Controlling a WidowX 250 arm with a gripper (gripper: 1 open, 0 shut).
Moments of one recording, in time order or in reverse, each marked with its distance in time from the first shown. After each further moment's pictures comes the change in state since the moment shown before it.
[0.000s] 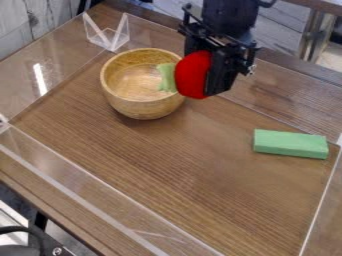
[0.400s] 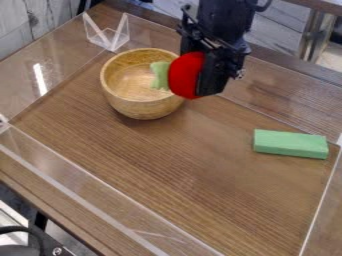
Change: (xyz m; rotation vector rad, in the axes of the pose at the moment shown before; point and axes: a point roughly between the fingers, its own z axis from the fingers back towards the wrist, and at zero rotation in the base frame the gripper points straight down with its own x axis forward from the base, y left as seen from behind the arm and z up) arm -0.001 0.010 -0.004 0.031 -0.005 -0.077
